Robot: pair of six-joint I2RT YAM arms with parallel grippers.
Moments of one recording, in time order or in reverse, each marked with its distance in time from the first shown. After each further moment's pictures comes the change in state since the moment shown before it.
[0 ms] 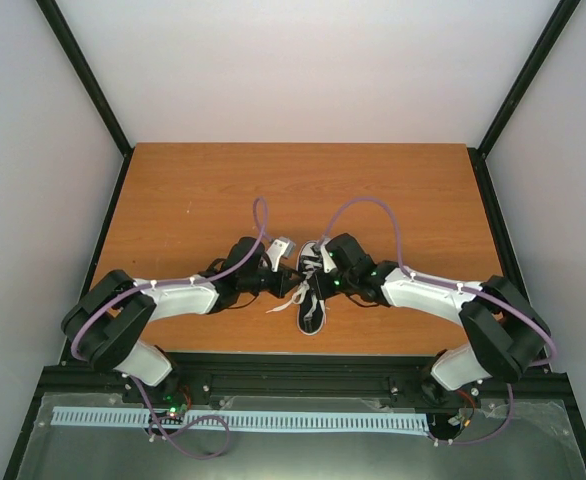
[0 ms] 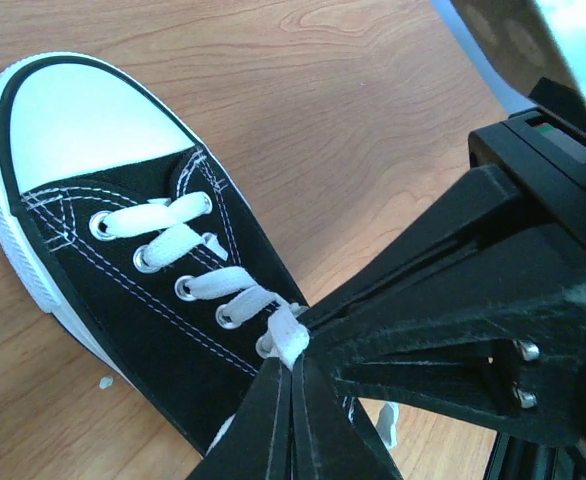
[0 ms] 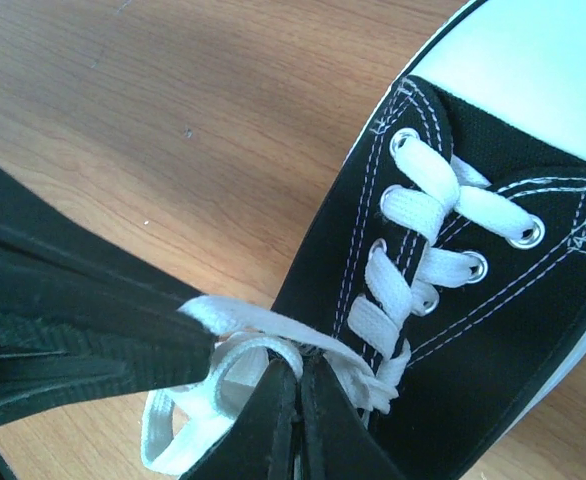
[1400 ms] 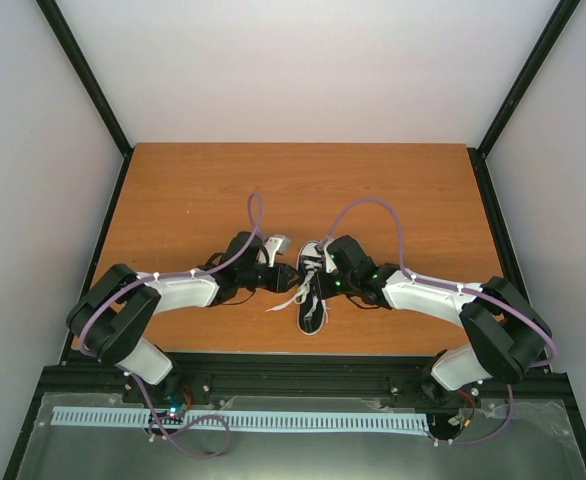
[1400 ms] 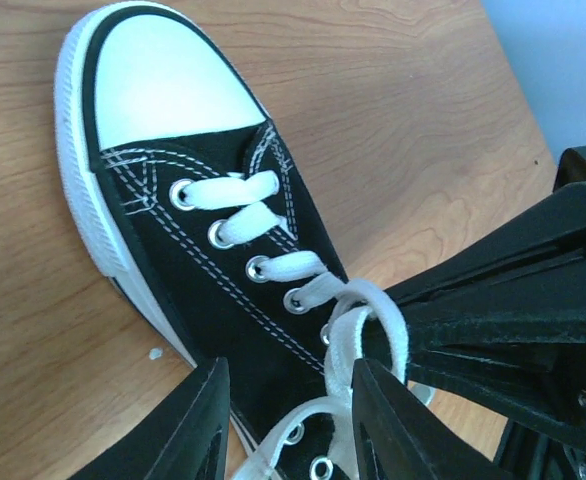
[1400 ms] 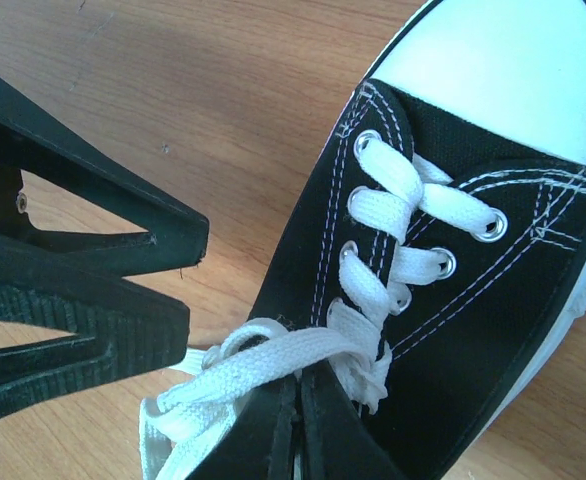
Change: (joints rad) left arm 0.061 0.037 0.026 -0.072 0.031 -0.060; right arm 0.002 -0.002 -0.025 0.037 0.044 0.052
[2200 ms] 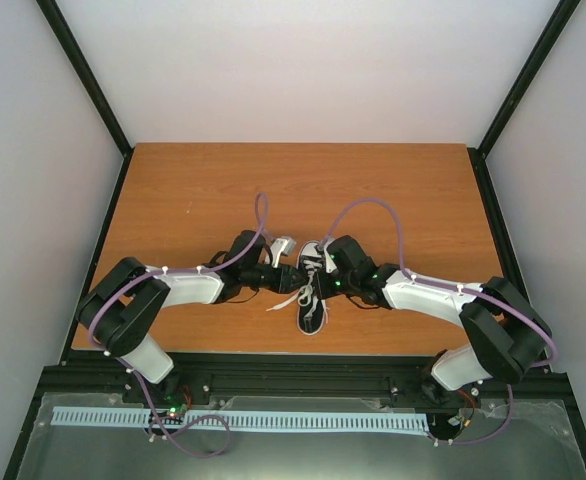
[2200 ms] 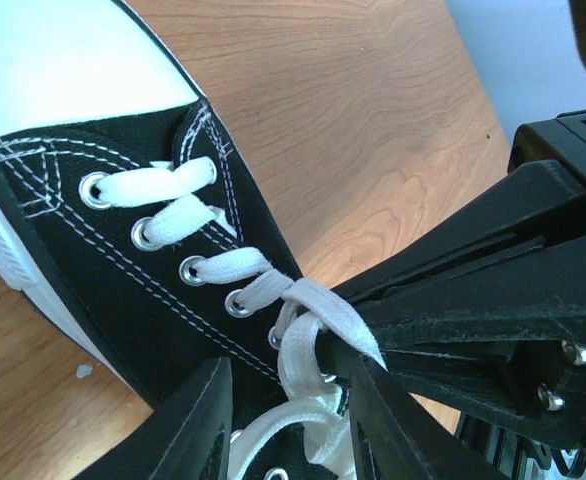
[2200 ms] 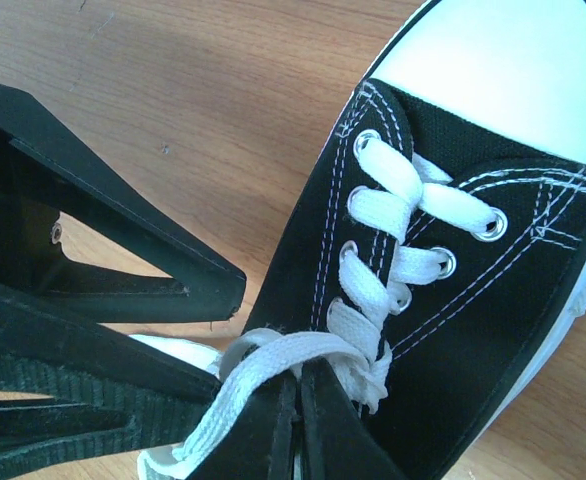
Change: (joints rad) left arm 0.000 0.066 0.028 0.041 0.125 0.001; right arm 0.000 0.000 0.000 0.000 0.000 0.004
